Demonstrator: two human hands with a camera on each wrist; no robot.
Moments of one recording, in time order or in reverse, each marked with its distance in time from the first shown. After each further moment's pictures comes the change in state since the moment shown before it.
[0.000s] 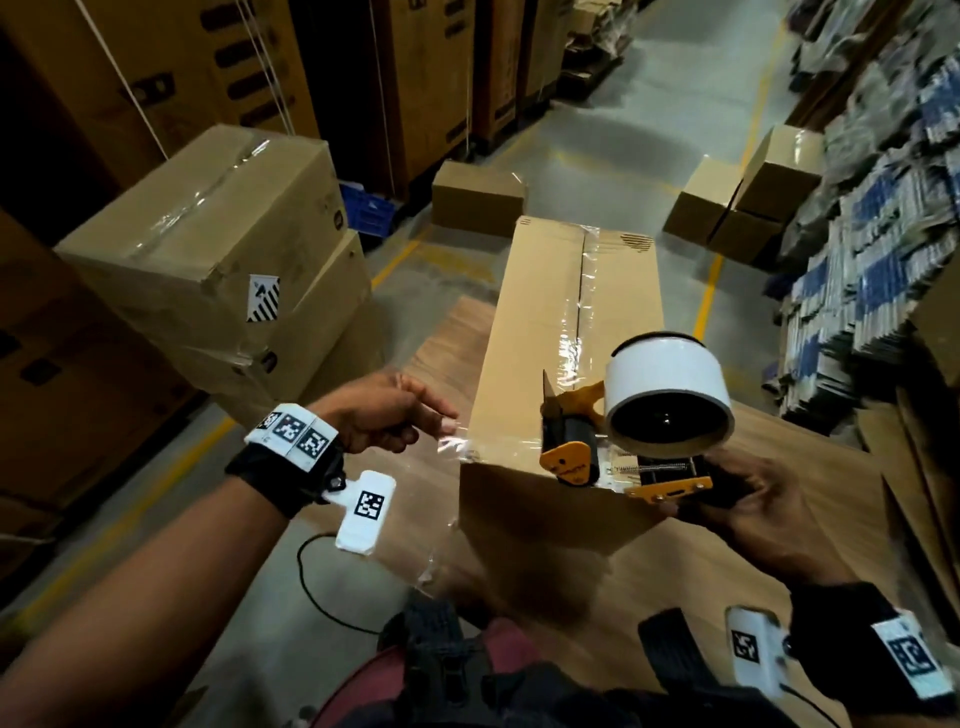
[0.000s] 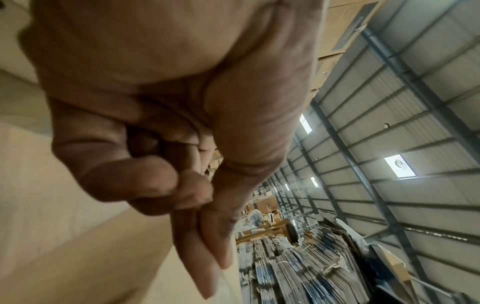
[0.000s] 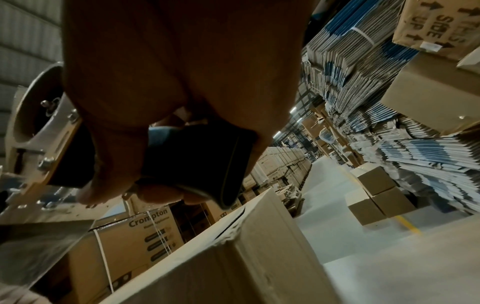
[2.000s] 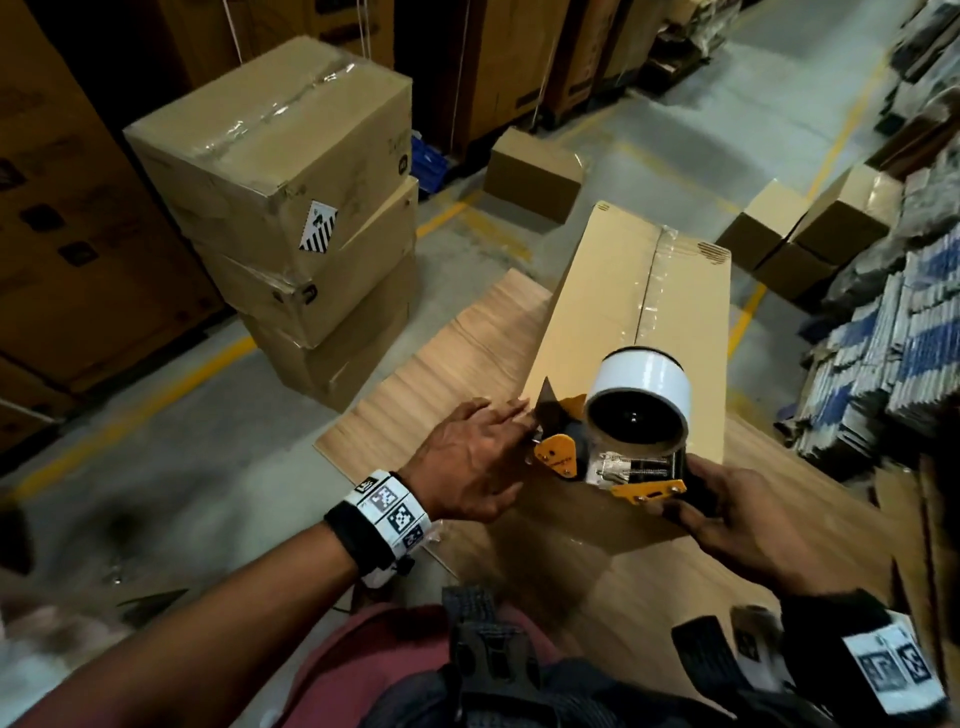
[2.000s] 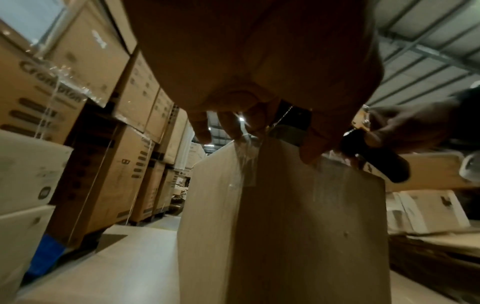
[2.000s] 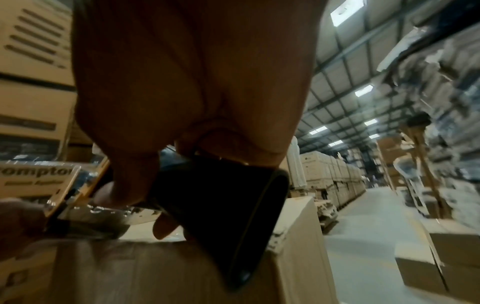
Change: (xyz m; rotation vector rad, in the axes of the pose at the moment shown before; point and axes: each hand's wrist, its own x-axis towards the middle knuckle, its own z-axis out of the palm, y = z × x) left_hand 0.020 -0.112 0.069 1.009 0.354 0.902; right_hand 0.034 0.009 0.027 -0.582 -0.304 0.082
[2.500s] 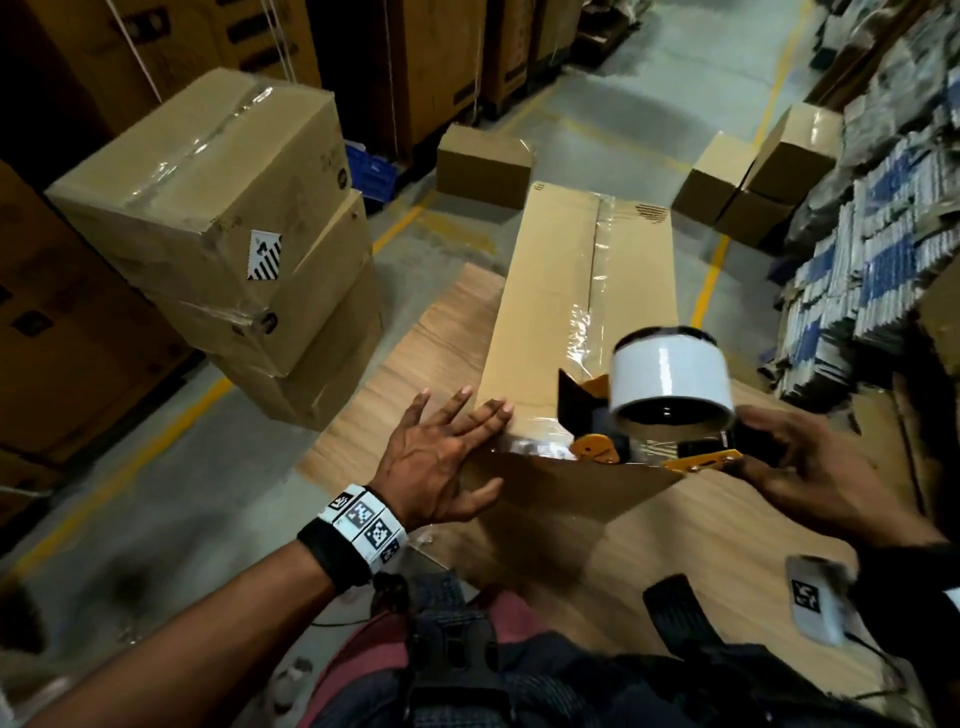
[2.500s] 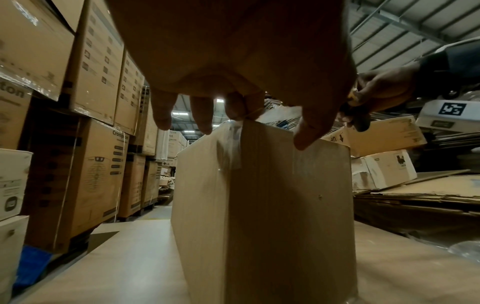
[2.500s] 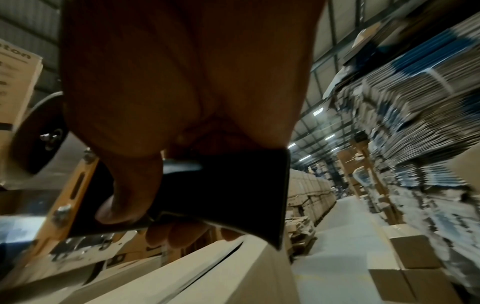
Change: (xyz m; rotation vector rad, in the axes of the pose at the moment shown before) left_hand -0.004 0.011 0.003 0.230 -0.052 -0.068; right_hand -0.046 0.003 -0.066 -0.009 0.158 -0.002
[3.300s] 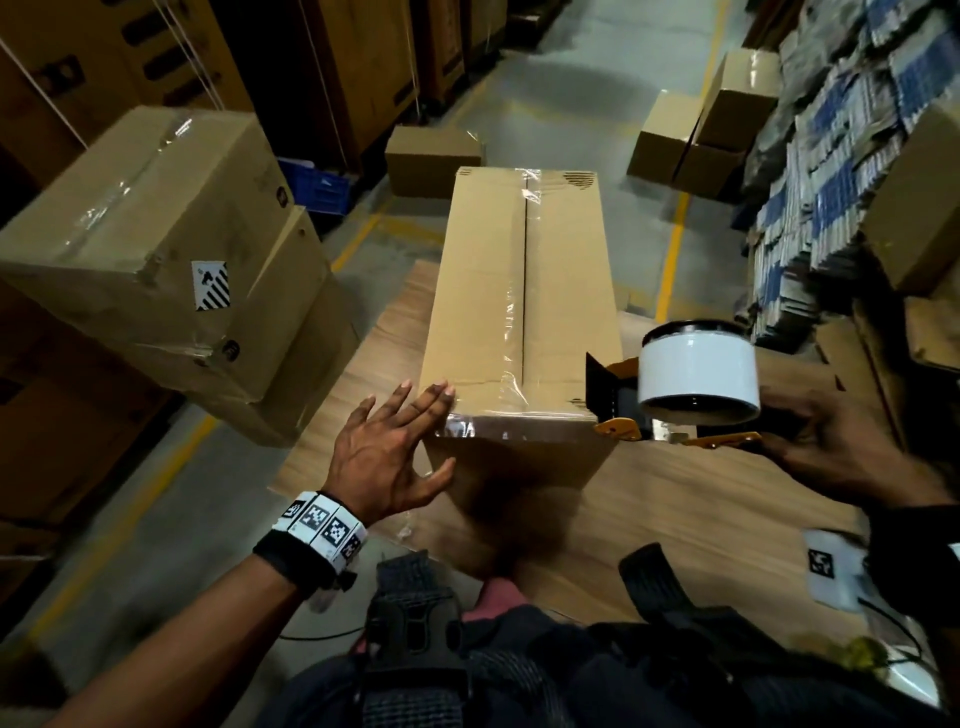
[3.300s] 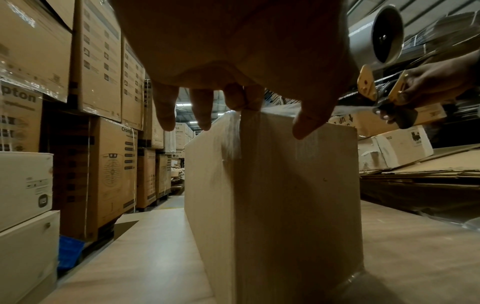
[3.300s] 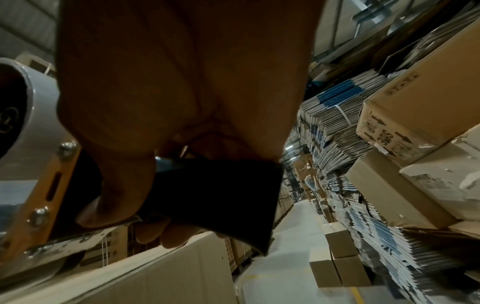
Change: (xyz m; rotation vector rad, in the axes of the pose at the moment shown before) left_hand -0.002 0.014 -0.009 0.052 0.000 -0.060; right_hand -0.061 0.065 -0.022 0.123 0.076 0.113
